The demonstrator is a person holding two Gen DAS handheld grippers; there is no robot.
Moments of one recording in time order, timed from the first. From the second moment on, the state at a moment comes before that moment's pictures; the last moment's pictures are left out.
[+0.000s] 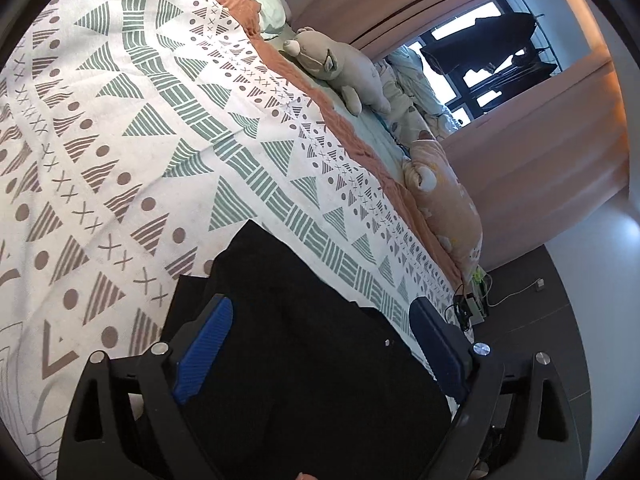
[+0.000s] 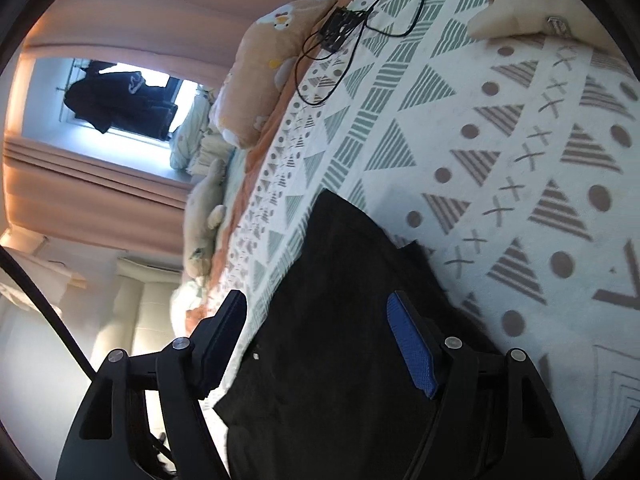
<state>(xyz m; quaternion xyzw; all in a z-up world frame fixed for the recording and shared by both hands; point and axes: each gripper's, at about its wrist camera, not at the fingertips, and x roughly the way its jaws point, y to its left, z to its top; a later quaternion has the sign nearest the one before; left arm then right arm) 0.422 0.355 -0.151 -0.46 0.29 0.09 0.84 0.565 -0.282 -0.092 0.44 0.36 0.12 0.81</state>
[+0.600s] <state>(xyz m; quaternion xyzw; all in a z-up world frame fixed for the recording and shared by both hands) 0.280 0.323 -0.160 -0.43 0.32 0.09 0.84 0.475 -0.230 -0.040 0.32 0.38 0.21 0.84</state>
